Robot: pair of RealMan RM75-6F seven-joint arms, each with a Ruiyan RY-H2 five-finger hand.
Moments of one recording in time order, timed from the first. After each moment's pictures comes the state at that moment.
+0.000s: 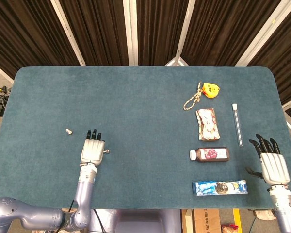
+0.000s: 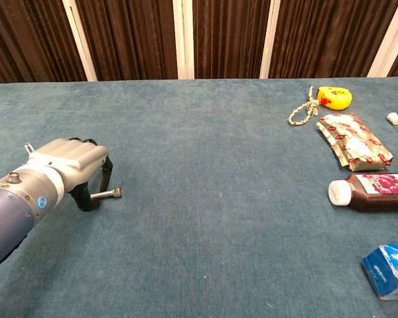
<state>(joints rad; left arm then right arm) -0.76 -1.87 -0.15 -1.57 0.61 1.44 1.12 0.16 -1.26 0.09 -1.39 -1.40 1.34 0.03</state>
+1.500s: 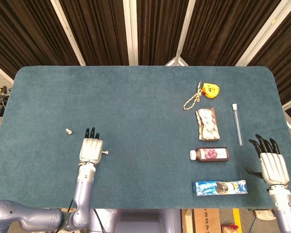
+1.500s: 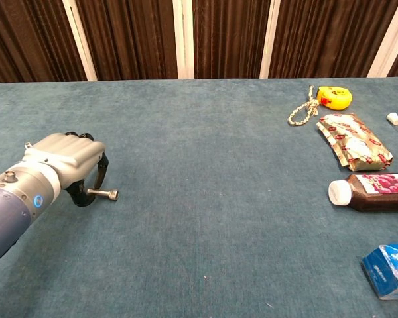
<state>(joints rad) -0.73 -1.87 -0.17 -1.56 0.67 1.45 1.15 0.16 -1.27 0.09 -1.39 -1.40 1.33 0.03</state>
